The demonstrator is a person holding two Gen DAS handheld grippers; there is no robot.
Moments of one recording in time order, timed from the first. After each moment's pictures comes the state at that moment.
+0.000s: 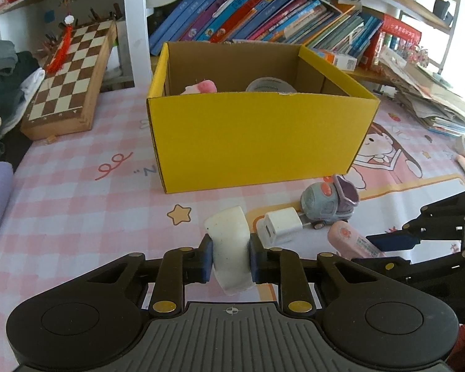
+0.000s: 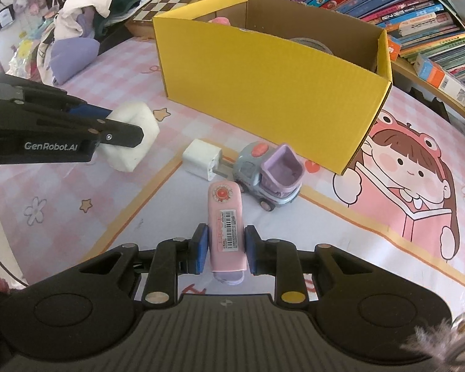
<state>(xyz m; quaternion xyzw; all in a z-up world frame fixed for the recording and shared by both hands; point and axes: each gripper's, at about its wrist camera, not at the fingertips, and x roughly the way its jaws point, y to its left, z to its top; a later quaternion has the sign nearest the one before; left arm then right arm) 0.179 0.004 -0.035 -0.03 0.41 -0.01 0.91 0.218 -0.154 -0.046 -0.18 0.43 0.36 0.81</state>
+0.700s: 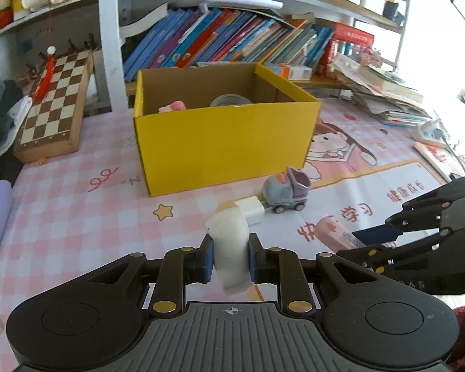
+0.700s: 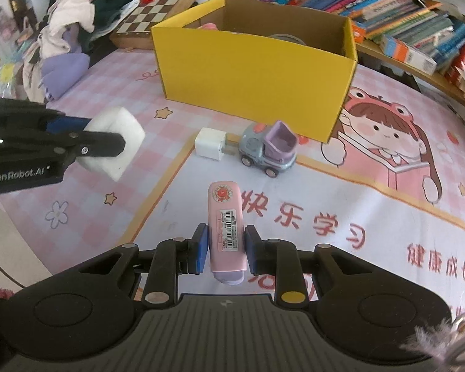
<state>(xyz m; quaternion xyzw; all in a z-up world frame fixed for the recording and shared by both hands) 0.127 -0.002 -0.015 0.00 0.37 -0.07 0.92 0.172 -0.165 -0.028 -0.13 0.45 0.30 0.83</state>
